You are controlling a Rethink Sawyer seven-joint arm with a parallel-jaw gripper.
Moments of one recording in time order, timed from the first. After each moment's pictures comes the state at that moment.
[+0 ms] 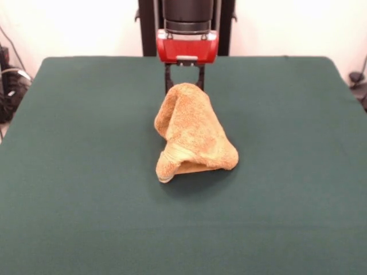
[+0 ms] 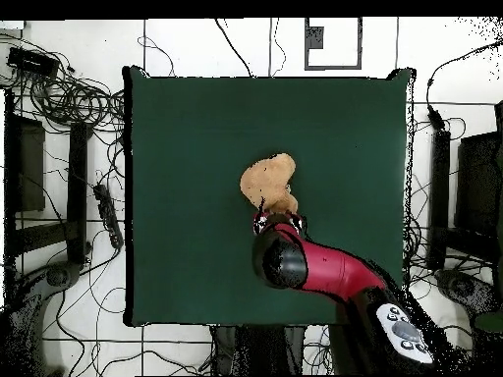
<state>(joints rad) -0.38 -0.68 0.10 1.97 -0.11 0.05 1.57</state>
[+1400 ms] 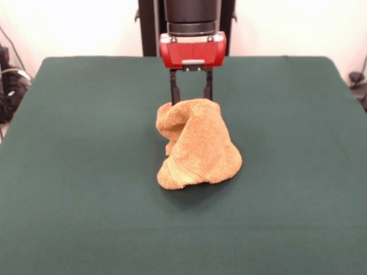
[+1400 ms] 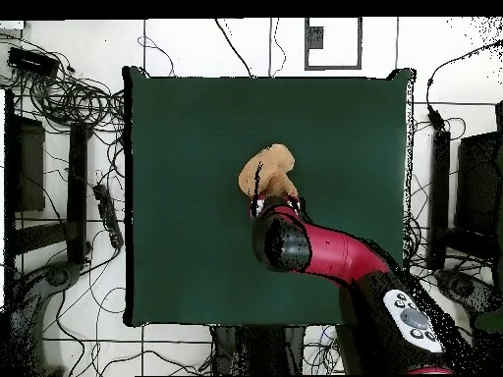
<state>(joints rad) -0.42 -0.69 0.19 1.91 -0.11 0.08 1.57</state>
